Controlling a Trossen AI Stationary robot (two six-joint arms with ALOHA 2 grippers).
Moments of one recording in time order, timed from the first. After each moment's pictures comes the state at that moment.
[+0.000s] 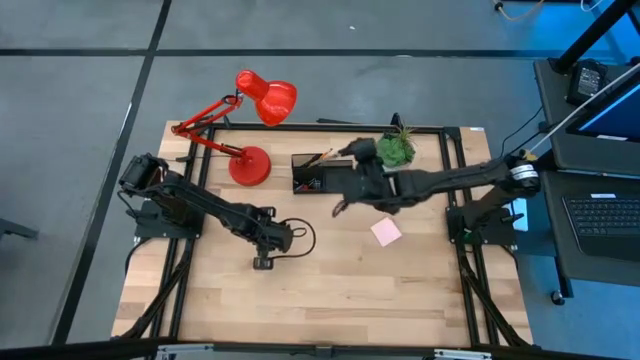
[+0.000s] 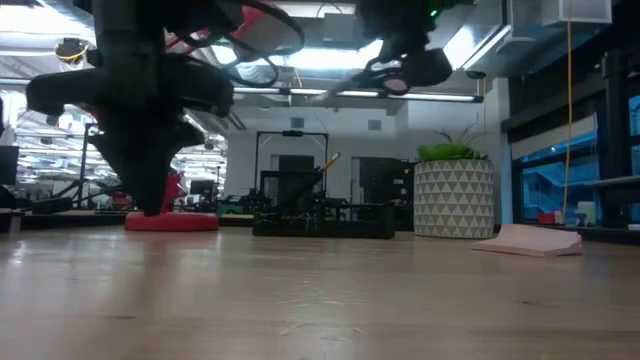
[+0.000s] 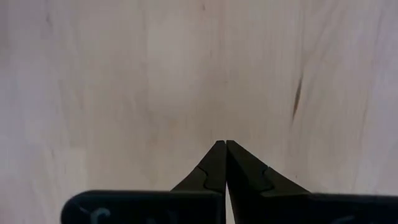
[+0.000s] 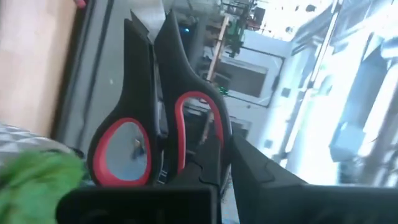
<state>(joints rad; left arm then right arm) -0.27 1.61 0.94 -0.69 -0.11 -0.31 0.08 1.60 1.30 -0.46 1.32 -1.04</state>
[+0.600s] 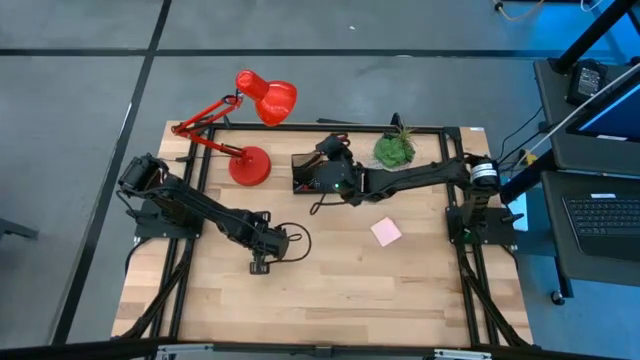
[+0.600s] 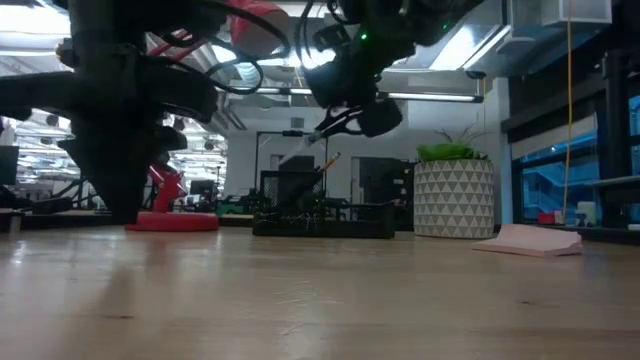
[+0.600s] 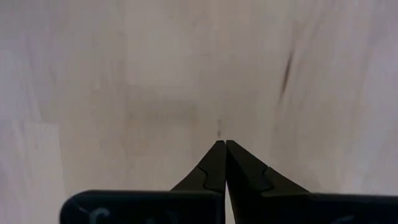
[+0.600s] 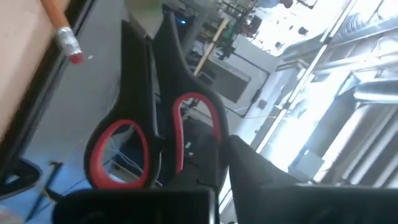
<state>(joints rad) -0.33 1.61 0.91 -0.69 -0.11 -0.40 -0.05 1.88 1.30 0.19 1.25 -1.66</state>
